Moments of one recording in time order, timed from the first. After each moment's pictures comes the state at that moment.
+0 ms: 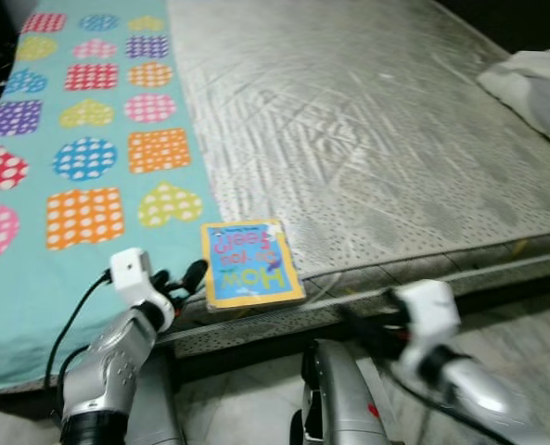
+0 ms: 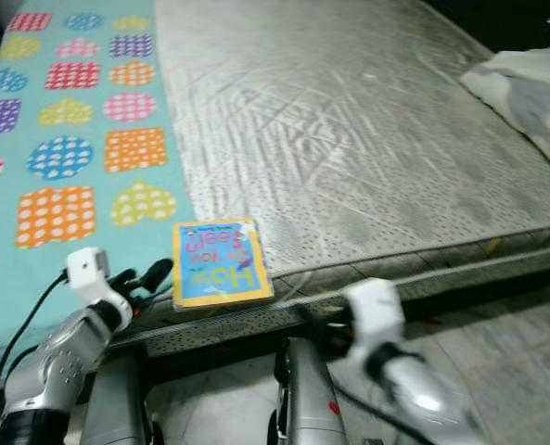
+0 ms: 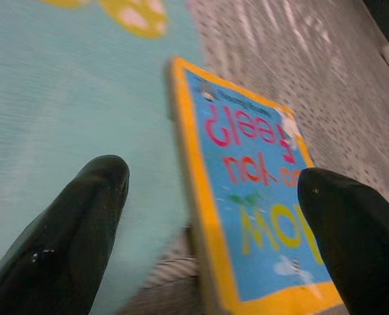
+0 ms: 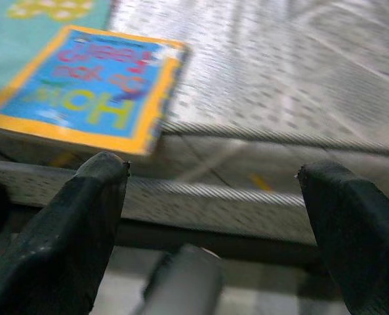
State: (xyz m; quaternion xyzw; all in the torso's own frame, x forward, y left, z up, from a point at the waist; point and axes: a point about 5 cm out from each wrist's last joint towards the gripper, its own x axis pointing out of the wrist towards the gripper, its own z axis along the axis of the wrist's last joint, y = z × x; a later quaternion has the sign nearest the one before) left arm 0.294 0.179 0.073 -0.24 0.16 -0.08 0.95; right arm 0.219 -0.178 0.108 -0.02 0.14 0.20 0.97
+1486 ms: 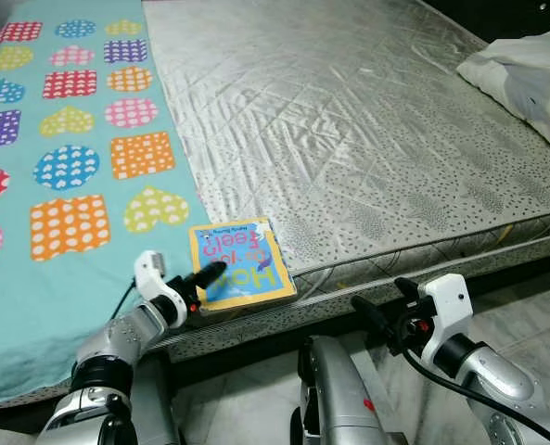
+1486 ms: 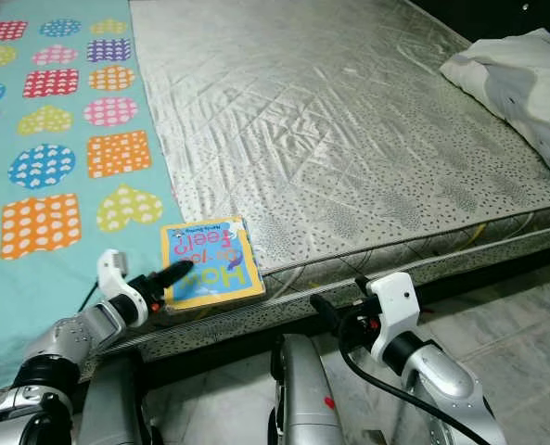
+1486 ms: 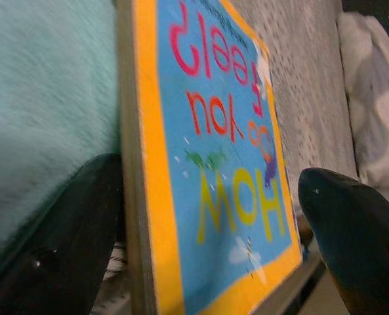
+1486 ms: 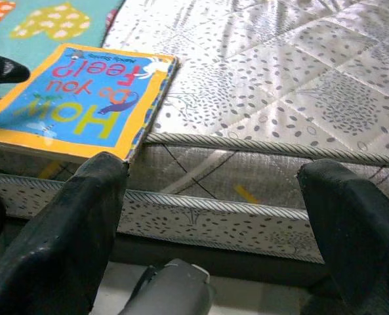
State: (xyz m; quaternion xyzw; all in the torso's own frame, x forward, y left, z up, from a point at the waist) left arm 0.319 0.172 0.045 -0.40 0.27 -0.15 0.86; right arm 0.238 -0.195 0.099 -0.01 0.11 0.23 0.97
